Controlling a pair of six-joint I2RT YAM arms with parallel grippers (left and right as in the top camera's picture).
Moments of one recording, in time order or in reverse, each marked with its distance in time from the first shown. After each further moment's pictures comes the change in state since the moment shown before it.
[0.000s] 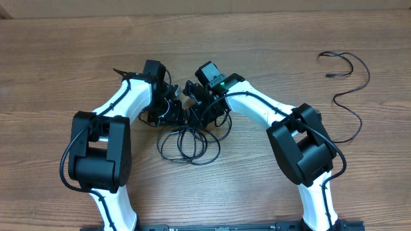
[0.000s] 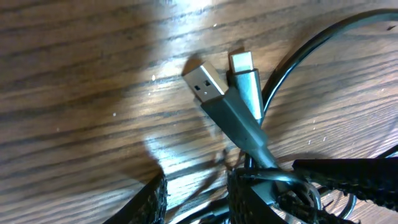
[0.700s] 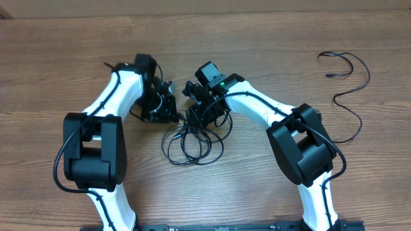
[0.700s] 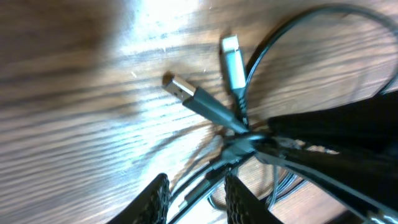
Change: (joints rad) left arm 0.062 0.000 0.132 -0.219 0.060 0.063; right arm 0.000 0.000 0.000 -0.003 0.000 0.000
